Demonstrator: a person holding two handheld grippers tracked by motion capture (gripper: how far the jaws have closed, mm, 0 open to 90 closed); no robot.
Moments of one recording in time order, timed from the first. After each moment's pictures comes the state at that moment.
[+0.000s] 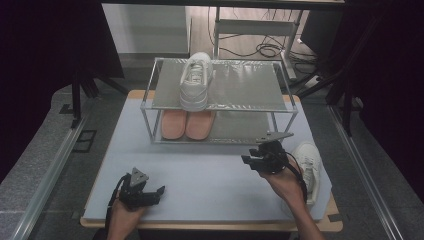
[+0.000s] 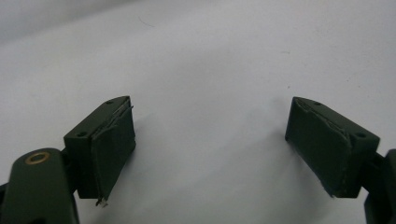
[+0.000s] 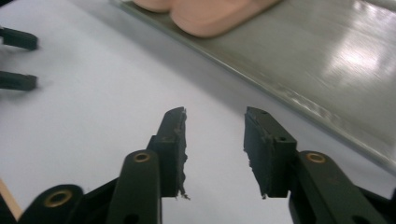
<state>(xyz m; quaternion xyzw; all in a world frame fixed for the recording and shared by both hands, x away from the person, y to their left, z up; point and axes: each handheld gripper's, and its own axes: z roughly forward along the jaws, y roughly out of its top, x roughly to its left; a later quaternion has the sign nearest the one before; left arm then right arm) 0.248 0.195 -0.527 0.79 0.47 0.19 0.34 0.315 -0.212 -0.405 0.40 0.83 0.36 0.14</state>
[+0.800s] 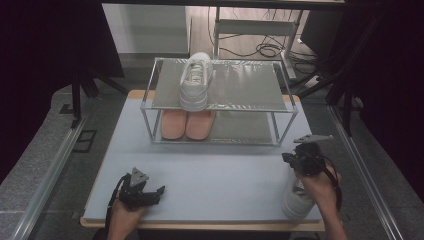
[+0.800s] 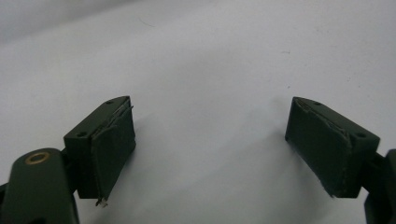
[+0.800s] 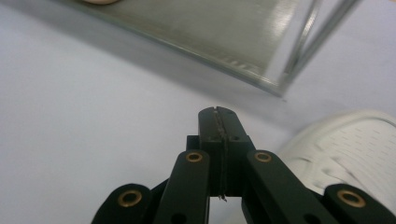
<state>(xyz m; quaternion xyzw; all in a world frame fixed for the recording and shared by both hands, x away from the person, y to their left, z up) 0.248 0.195 -0.527 0.79 0.47 0.19 0.34 0.307 -0.299 -0.401 0.49 0.80 0.31 0.19</state>
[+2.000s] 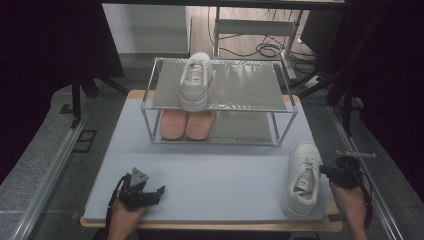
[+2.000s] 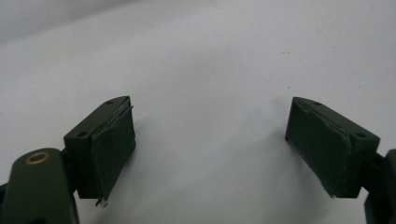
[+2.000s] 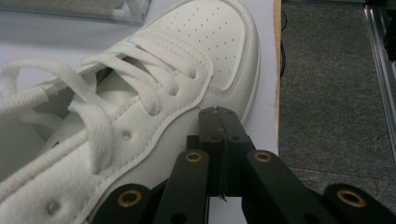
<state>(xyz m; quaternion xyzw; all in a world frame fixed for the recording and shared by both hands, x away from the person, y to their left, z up) 0.248 0.195 -0.527 0.79 0.47 0.19 0.34 0.295 -0.410 -0.451 0.61 0.71 0.27 0.21</state>
